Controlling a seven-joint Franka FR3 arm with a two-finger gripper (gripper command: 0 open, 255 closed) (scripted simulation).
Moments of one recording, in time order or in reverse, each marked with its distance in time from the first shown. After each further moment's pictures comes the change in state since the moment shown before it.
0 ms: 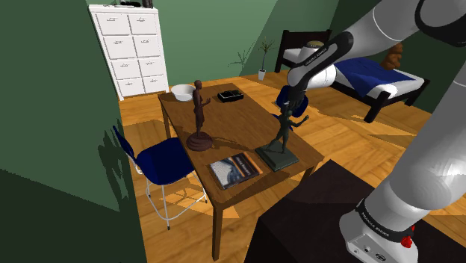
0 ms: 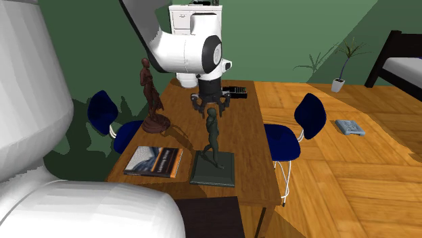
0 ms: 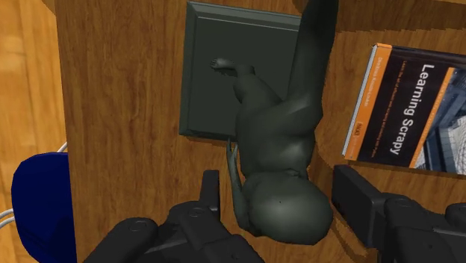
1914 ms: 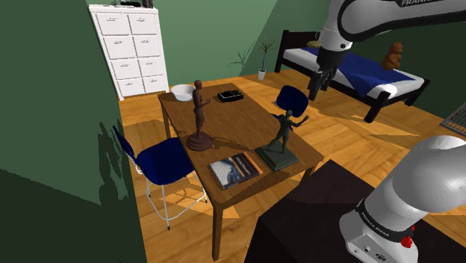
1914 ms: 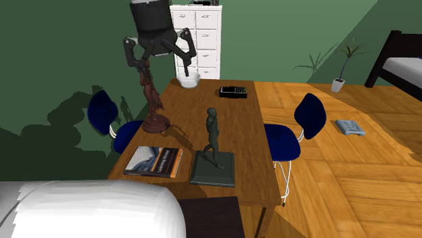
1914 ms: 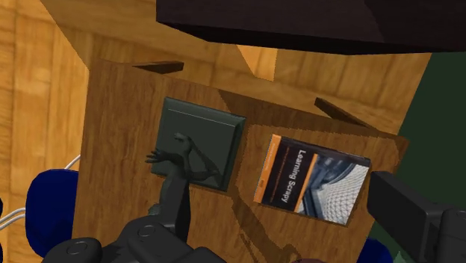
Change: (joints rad) arm 0.065 -0.778 0.169 -0.157 -0.140 -0.713 0.159
